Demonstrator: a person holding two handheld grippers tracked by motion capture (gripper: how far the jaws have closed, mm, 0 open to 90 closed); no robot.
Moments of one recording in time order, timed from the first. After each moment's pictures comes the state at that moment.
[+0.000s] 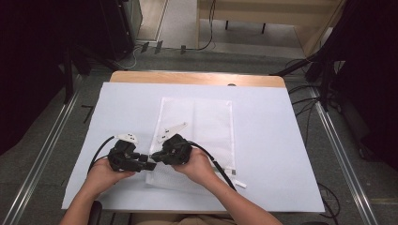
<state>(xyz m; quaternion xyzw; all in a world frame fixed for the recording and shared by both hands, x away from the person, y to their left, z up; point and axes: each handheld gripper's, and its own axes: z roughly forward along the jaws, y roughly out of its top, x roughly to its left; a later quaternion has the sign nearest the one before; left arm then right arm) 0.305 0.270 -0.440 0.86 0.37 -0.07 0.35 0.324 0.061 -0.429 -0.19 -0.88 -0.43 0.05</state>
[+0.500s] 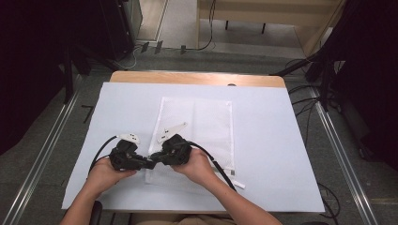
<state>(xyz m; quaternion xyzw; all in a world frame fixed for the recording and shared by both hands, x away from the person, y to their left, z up) 0.306 0.266 -0.440 0.86 0.36 -0.08 0.34 0.322 0.061 -0.427 -0.18 -0.88 -0.43 0.06</state>
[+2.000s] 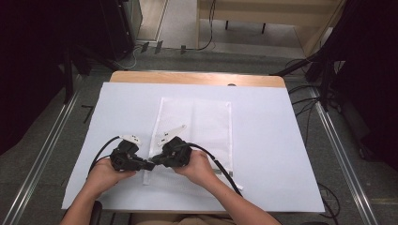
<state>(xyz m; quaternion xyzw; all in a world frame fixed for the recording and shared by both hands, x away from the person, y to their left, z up) 0.306 0.263 -0.442 0.87 0.37 -0.08 0.31 0.321 0.061 -0.435 -0.17 -0.89 -0.42 0.05</state>
